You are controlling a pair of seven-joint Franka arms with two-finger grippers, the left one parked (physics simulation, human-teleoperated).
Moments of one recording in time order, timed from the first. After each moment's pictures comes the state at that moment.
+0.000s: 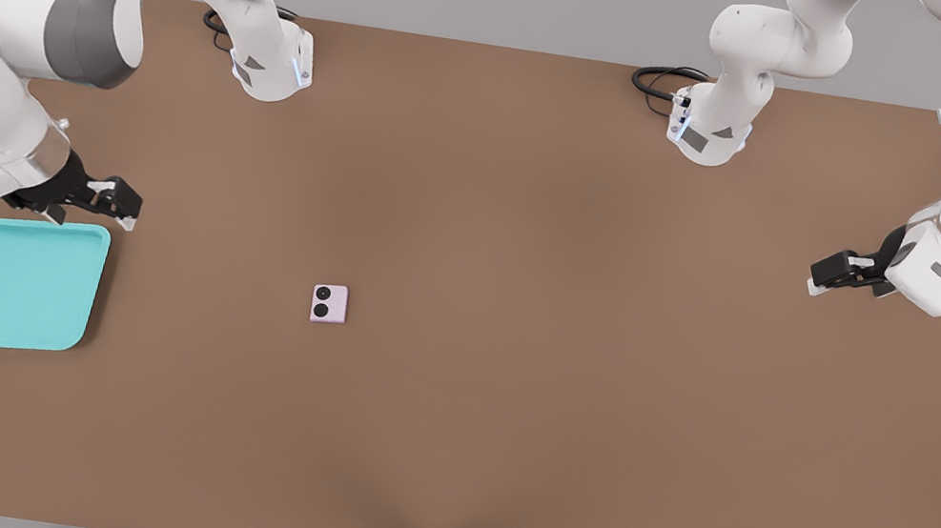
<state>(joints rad) 0.05 0.15 0.00 -1.44 -0.02 1.61 -0.02</state>
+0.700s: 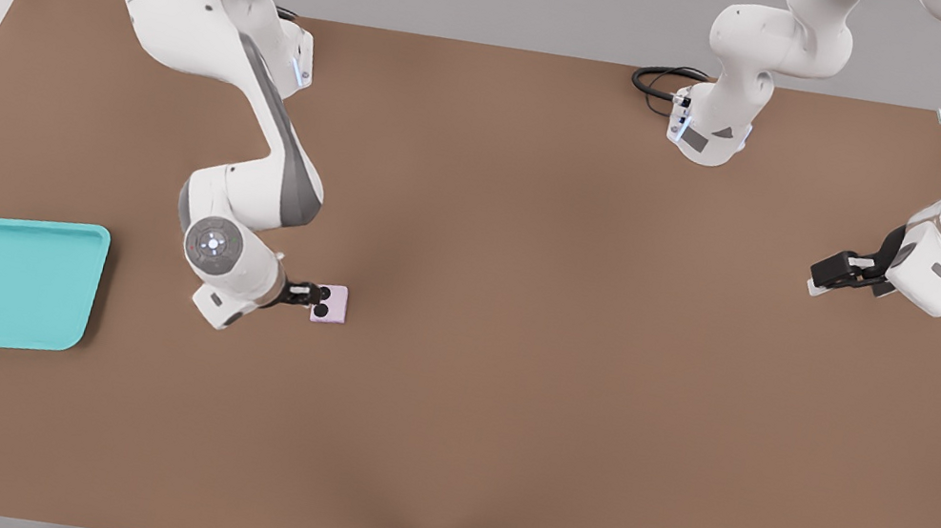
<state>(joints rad) 0.18 0.46 0.18 -1.71 -0.03 2.06 0.30</state>
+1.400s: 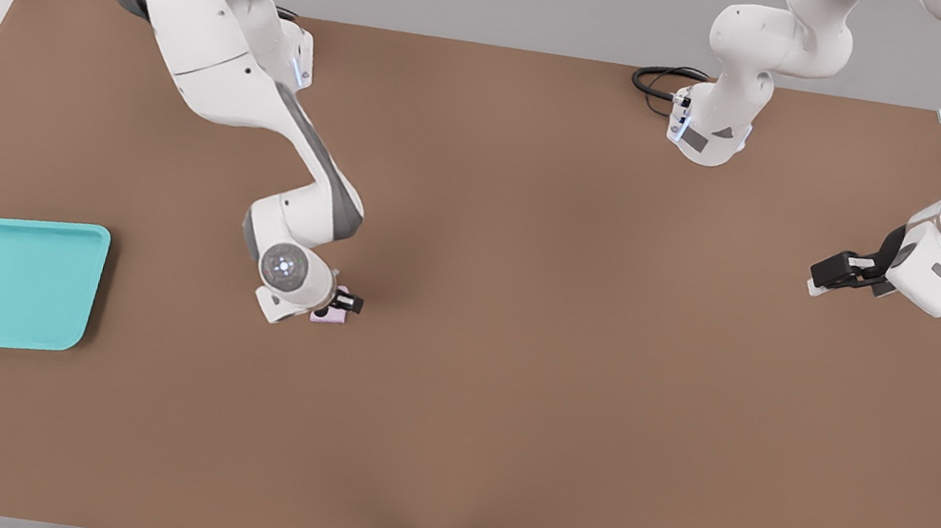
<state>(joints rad) 0.19 0.62 0.26 -1.84 -0.09 2.28 0.65</state>
